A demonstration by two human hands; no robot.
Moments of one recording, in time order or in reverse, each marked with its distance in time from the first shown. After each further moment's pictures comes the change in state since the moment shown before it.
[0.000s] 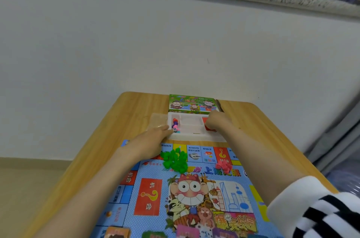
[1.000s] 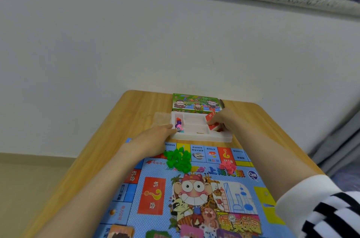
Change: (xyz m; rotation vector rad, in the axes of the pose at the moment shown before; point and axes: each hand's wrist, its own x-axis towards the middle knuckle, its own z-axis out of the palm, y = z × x) left_hand -0.001 0.002 -0.004 0.051 -0.028 -0.019; right_hand 0.004 0.005 -0.015 0.508 -0.122 0.184
